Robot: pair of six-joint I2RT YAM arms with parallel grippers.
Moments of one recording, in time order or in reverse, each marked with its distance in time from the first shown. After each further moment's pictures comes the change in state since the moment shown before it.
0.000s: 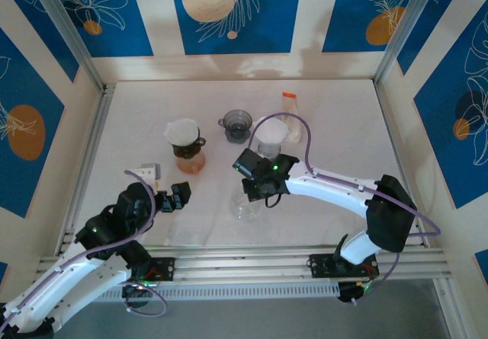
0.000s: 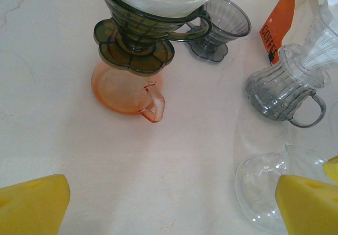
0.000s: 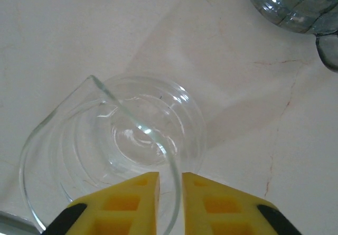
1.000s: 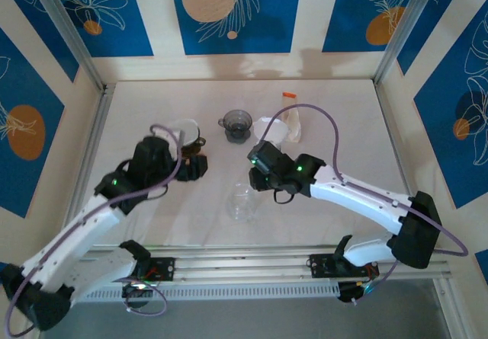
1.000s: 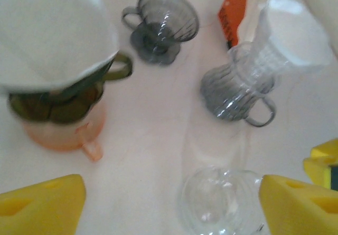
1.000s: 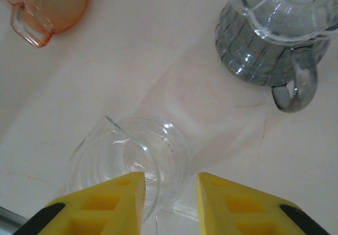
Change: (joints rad) left arm 0.186 0.514 0.385 0.060 0.356 0.146; right arm -0.035 -0.204 -0.036 0.063 0.063 -0.005
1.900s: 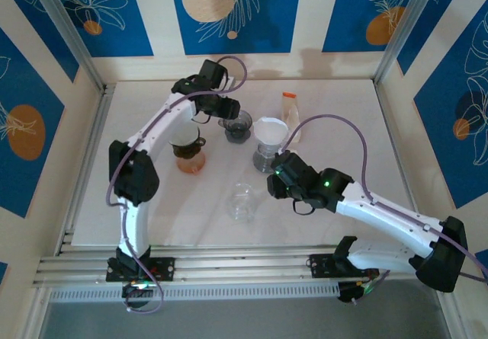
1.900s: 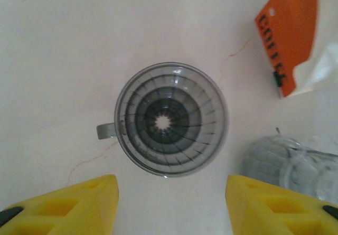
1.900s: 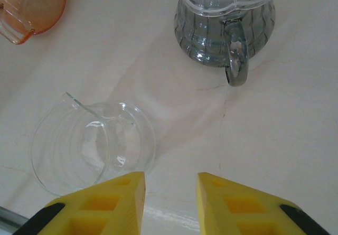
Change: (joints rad) left arm 0.064 1.093 1.054 -0.286 0.026 0.296; right arm -0.037 -0.239 -0.185 -0.002 0.021 0.001
